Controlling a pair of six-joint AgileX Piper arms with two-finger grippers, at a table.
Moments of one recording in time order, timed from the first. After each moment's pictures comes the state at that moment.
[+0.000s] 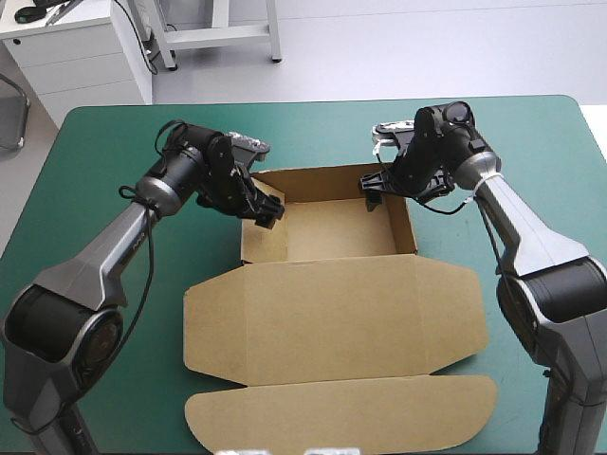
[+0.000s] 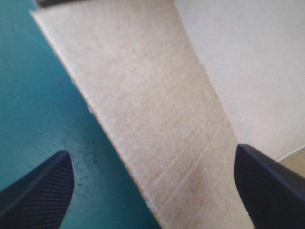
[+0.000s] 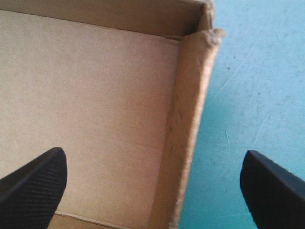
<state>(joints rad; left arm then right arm) -0.43 1.86 -1.74 -0.06 1.19 0.01 0.32 1.99 -1.89 0.12 1.24 0.04</state>
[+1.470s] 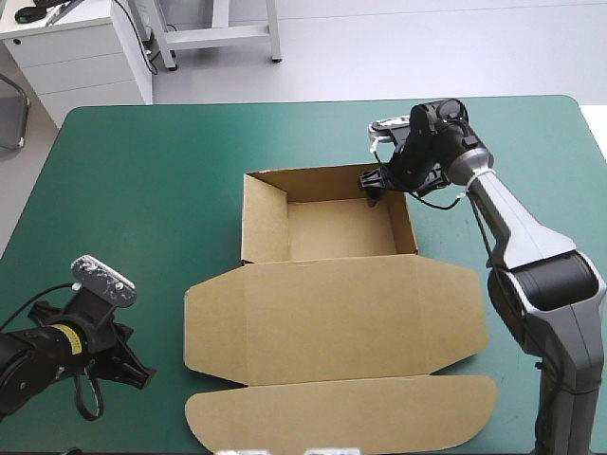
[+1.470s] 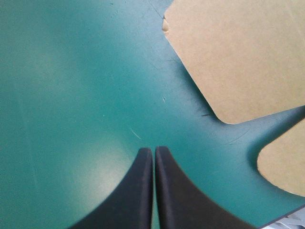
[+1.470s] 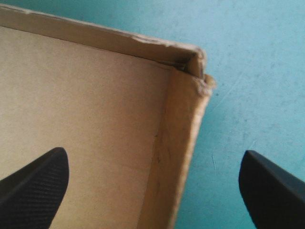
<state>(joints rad) -0.43 0.75 -0.89 0.11 1.24 0.10 0.32 2.05 -1.96 0.09 1.24 -0.01</state>
